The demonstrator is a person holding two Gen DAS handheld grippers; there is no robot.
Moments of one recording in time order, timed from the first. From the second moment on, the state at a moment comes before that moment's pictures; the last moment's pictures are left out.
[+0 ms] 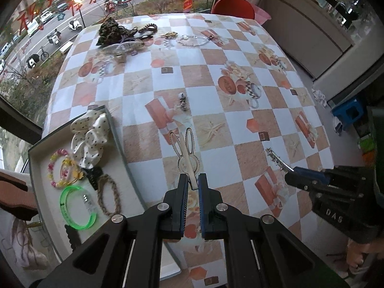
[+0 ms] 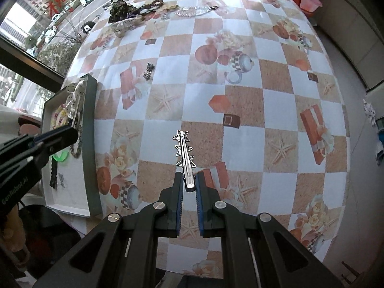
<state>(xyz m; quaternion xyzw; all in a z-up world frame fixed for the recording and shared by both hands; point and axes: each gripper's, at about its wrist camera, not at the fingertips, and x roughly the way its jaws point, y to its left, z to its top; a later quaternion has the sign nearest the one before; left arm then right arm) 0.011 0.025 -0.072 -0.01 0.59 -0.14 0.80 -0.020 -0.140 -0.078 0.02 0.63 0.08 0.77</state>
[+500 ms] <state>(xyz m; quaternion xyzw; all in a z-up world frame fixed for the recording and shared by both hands) -0.014 0.085 -0.071 -0.04 0.58 -0.10 0.81 -0.010 -0.090 -0.061 -0.01 0.62 0.11 0.78</state>
